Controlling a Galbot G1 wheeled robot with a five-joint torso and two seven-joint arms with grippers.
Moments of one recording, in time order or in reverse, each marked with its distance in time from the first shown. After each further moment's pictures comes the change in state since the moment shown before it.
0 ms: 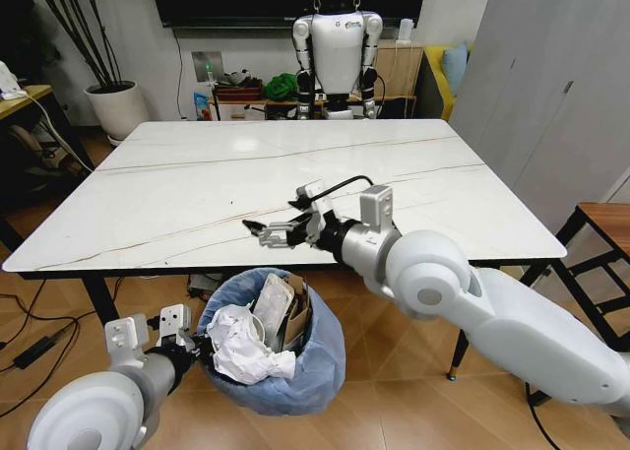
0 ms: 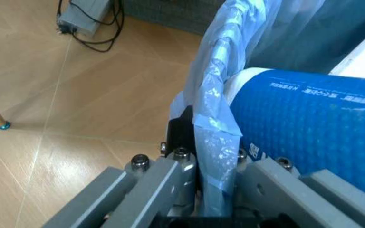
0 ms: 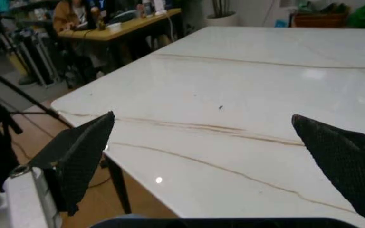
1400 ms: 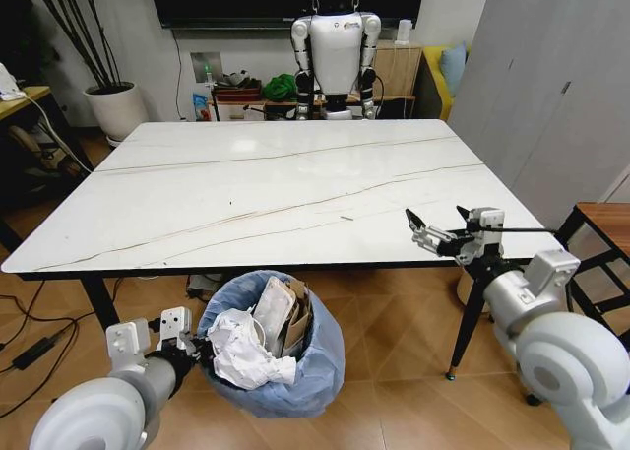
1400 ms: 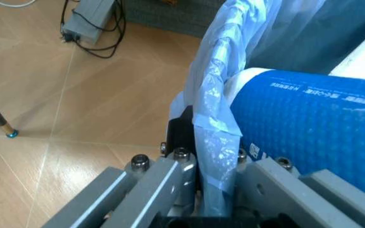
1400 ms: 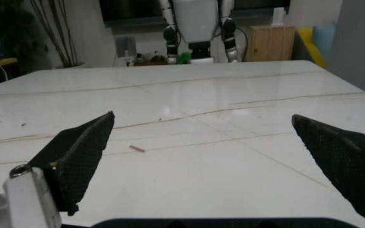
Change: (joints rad) left arm 0.032 -0.001 0.012 -0.011 0.089 0.000 0.046; right arm -1.051 0.140 0.972 0.240 -0.661 0.067 -0.196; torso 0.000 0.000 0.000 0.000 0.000
